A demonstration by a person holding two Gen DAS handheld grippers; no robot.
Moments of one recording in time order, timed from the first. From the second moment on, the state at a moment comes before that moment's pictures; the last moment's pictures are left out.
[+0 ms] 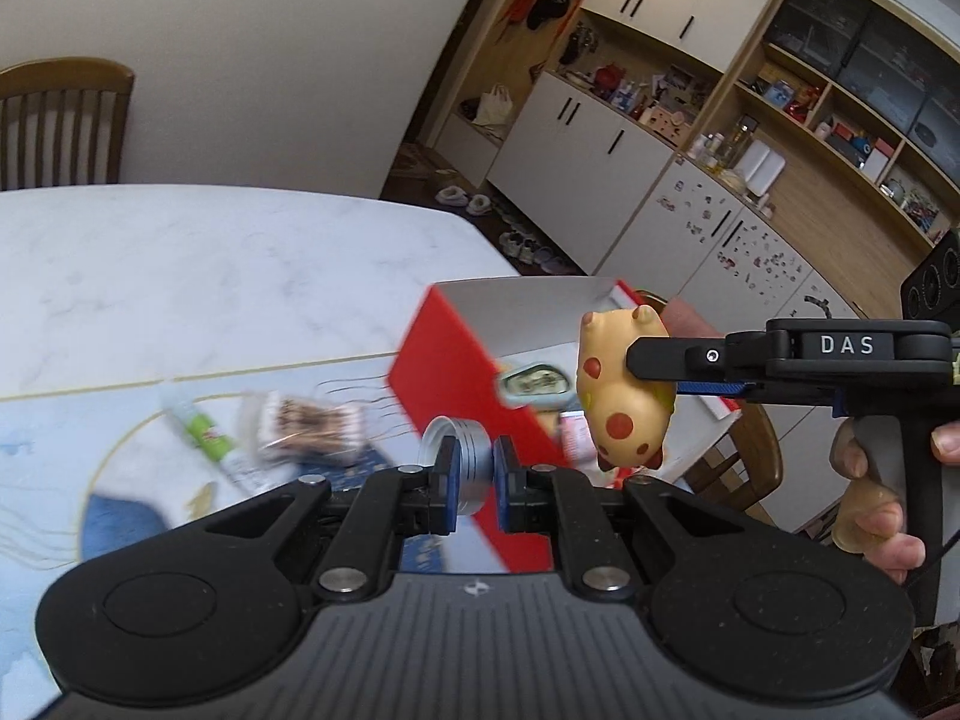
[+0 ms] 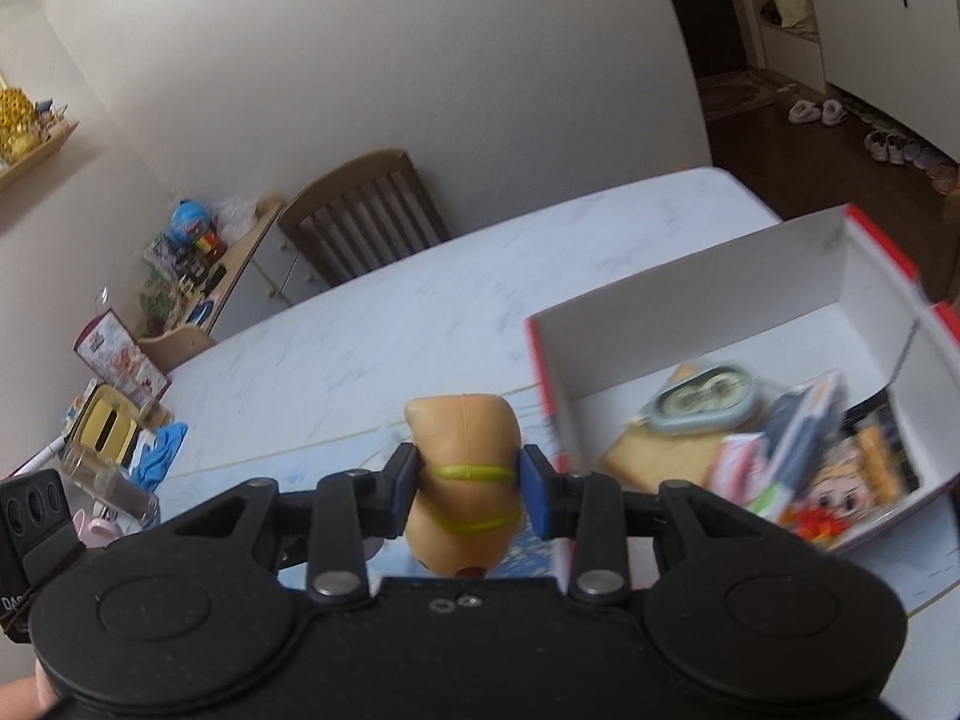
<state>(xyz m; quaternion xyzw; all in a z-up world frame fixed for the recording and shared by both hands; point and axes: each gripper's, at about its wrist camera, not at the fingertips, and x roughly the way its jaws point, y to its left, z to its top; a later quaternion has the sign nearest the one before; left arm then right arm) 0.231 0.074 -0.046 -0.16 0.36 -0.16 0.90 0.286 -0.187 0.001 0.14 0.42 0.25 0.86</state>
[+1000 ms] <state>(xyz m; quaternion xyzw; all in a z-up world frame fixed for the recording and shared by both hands) 0.311 -0.084 -0.055 -0.06 0.40 -0.17 0.90 0.351 -0.337 -0.036 0.12 0.42 0.18 0.88</state>
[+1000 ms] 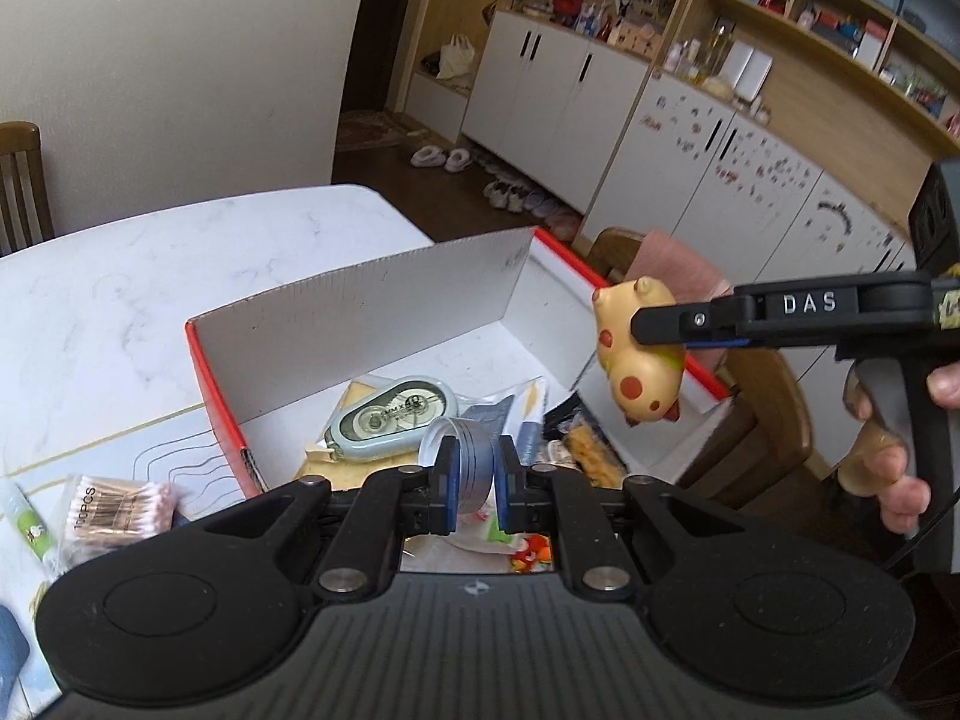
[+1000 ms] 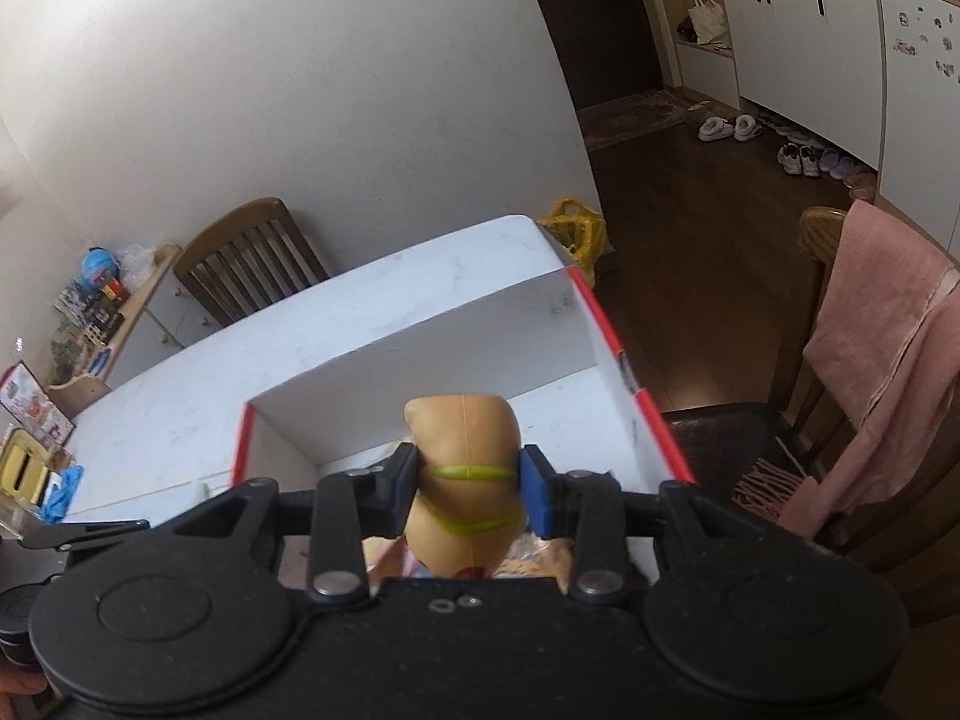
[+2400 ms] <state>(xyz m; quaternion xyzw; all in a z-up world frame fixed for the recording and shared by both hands) 0.374 -0.107 -0.114 0.01 0.50 -0.12 0.85 0.442 -0.262 -0.107 -0.09 0.47 0.20 0.85</state>
